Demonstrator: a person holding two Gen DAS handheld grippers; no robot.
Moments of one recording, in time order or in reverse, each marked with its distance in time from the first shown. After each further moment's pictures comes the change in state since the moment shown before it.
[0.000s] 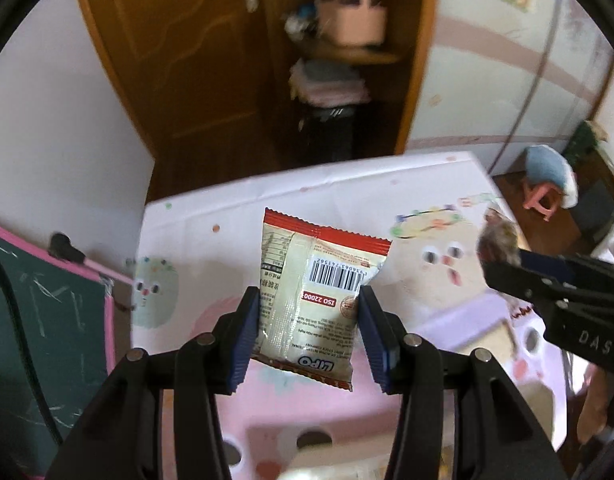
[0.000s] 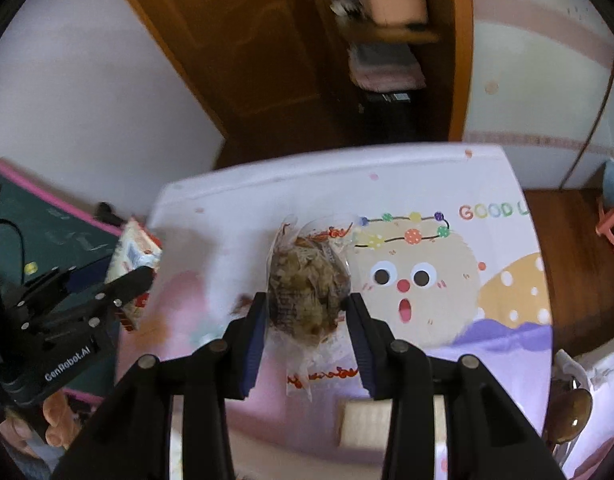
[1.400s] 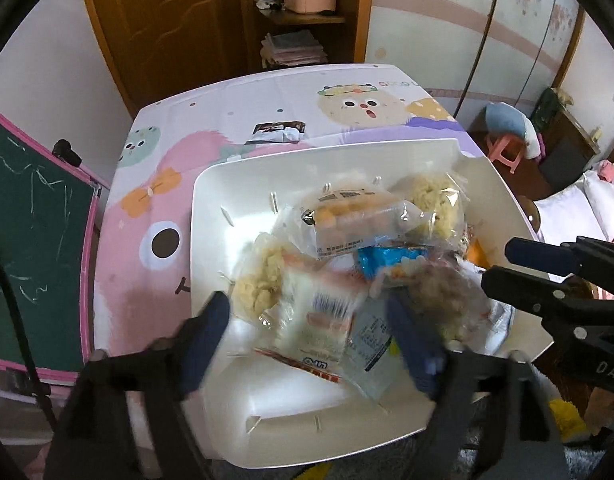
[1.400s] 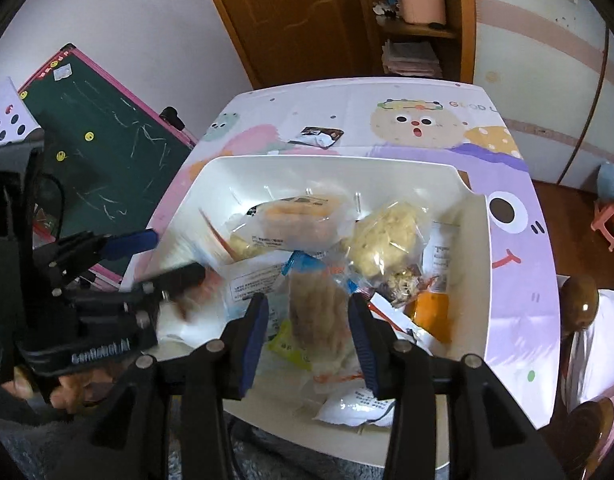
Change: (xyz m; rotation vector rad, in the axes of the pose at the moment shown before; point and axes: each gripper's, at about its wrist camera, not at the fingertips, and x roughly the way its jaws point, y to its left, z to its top) left arm -0.075 -0.063 -0.260 0.017 0.045 -0.064; right arm -0.103 0.039 -0.274 -0.127 -0.006 0.011
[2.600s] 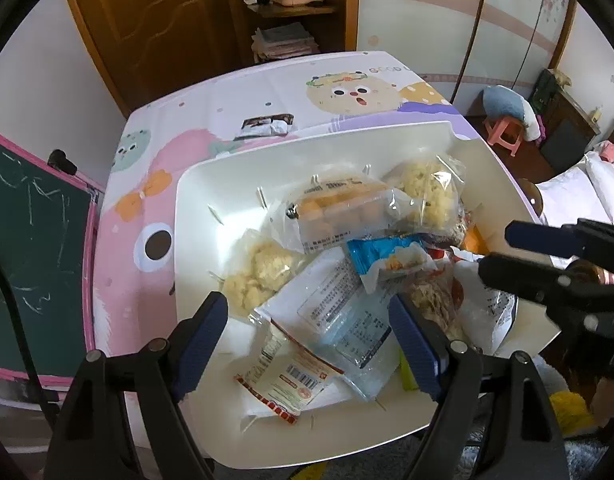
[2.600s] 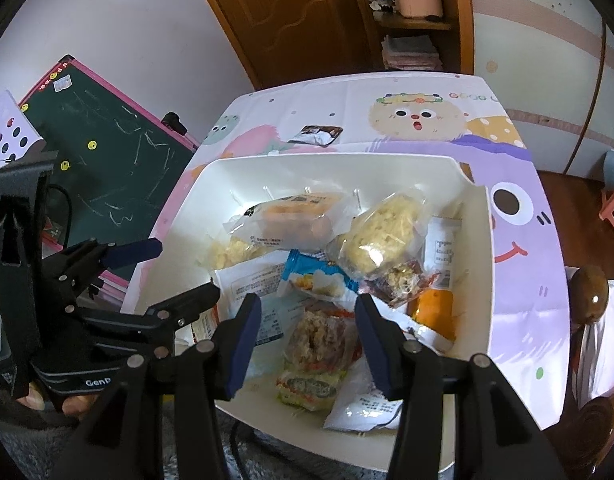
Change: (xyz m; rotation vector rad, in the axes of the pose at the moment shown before) left arm 0.005 -0.019 0.003 0.058 0.028 0.025; right arm 0.003 -0.010 0.000 0.031 0.005 0.032
